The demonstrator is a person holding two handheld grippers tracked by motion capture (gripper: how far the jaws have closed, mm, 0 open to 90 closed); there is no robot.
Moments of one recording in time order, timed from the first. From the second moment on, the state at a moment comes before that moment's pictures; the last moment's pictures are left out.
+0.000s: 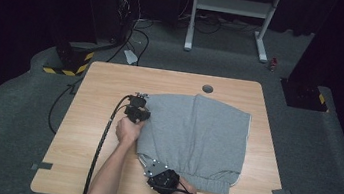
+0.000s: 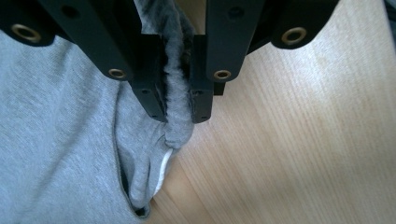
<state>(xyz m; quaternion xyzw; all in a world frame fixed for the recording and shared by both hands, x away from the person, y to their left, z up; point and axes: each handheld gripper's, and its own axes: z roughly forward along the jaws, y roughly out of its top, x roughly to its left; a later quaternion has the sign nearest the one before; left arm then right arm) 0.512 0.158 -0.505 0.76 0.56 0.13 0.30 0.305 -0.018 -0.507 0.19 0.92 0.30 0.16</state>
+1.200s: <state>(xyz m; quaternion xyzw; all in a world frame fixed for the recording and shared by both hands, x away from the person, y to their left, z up) 0.471 0.238 -0.405 0.71 0.55 0.16 0.41 0.296 -0.015 -0.441 0.15 0.90 0.38 0.13</state>
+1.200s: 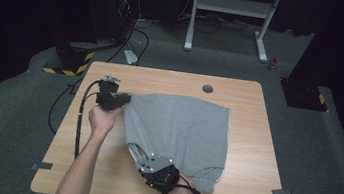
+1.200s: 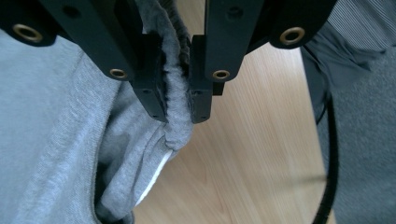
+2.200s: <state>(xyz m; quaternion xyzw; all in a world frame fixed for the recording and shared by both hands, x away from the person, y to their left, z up) 0.490 0.126 -0.363 0.74 0.47 0.18 0.44 0.296 -0.103 -0.438 0.24 0.84 0.47 0.15</state>
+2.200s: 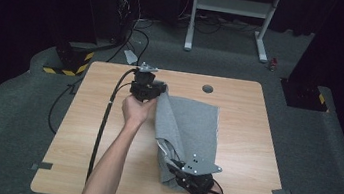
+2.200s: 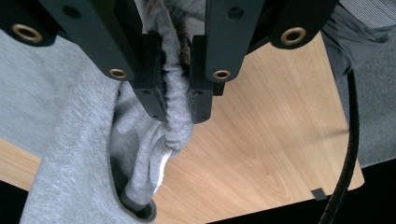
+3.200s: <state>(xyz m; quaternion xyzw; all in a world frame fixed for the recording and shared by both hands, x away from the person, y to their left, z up) 0.498 0.038 -0.394 0.78 0.41 0.17 0.43 0.288 -0.155 -0.484 0.30 0.83 0.45 0.15</state>
